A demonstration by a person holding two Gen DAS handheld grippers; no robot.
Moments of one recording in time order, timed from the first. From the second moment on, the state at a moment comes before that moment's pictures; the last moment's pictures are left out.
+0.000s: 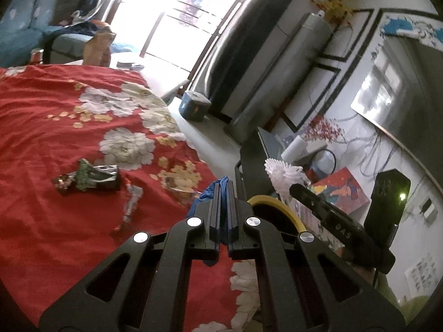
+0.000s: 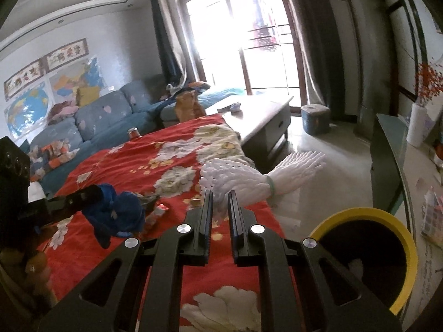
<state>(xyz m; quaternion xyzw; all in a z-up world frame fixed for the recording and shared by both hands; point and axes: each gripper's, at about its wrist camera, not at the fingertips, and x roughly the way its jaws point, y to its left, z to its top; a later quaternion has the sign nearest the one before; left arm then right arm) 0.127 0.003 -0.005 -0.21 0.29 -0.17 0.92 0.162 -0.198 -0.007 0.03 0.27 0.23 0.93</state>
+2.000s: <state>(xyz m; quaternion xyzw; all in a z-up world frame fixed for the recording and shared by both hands) 0.181 -0.233 -0.063 -0.03 0.36 -0.31 0.88 0.176 -0.379 -0.055 0.16 0.32 0.12 0.93</state>
